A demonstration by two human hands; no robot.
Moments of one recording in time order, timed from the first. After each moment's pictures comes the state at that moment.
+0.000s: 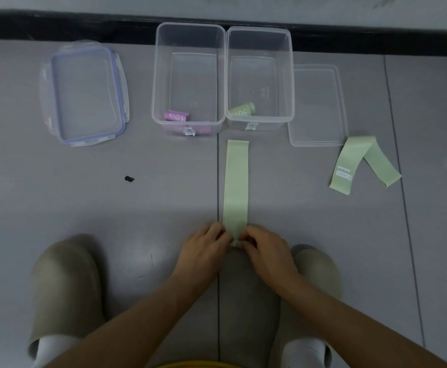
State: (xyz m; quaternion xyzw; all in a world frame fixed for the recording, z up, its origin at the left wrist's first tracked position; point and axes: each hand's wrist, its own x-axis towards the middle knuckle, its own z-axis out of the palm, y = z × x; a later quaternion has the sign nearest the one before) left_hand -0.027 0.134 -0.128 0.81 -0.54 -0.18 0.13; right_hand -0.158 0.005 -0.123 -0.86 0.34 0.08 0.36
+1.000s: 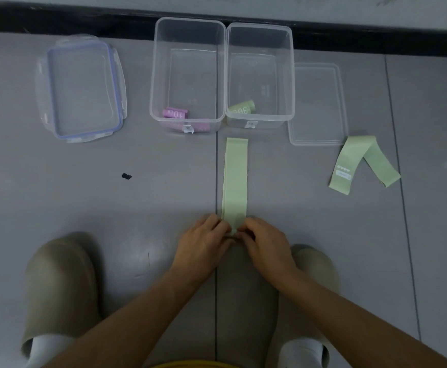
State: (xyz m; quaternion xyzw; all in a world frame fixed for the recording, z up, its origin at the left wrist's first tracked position) left_hand -0.021 0.120 -0.122 0.83 -0.50 -0.18 0.19; right_hand -0.151 -0.003 -0.126 -0.88 0.33 0.05 0.34
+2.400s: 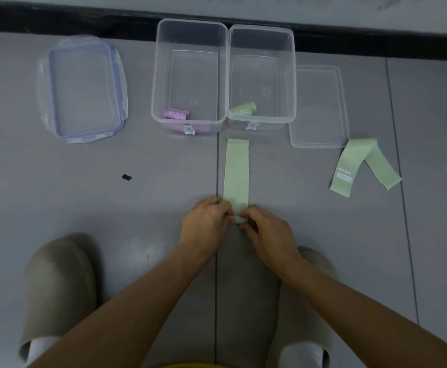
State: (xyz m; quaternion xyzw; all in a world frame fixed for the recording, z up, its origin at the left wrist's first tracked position) left_hand 0.003 0.084 -0.123 0.85 -0.43 -0.22 0.21; right_hand -0.138 -0.025 -0.121 -0.89 0.31 0.04 0.33
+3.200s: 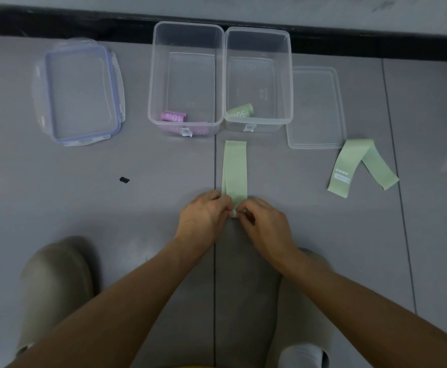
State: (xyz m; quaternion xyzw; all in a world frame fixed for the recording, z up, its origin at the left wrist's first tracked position) left_hand 0.017 0.075 -0.117 0.83 -0.47 -0.23 0.19; right_hand -0.121 -0.035 -0.120 -0.90 0.30 -0.01 0.32
